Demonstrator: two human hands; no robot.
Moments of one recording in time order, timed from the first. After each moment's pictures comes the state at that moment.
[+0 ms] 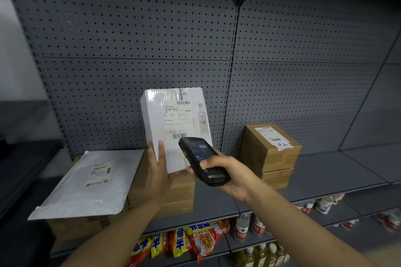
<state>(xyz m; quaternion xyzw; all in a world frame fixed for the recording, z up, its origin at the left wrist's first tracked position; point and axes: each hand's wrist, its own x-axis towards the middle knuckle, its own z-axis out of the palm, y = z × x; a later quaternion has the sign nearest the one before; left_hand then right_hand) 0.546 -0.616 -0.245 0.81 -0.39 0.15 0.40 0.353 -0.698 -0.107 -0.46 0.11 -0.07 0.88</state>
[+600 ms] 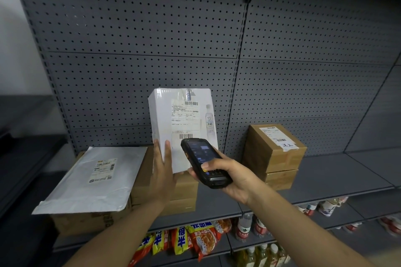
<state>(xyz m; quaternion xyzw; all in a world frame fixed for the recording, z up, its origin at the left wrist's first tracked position) 0.546 -0.614 -0.249 0.82 -0.40 0.13 0.39 0.360 -0.694 -0.113 -0.48 0.11 -0.07 0.87</state>
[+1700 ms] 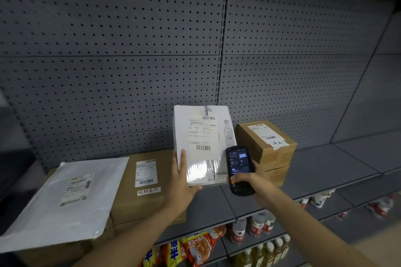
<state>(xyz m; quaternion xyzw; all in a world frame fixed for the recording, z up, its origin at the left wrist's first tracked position) 0.514 -0.689 -0.253 0.78 -0.44 -0.03 0.43 0.341 -0.818 -0.191 -0.59 0.38 -0.22 0.68</state>
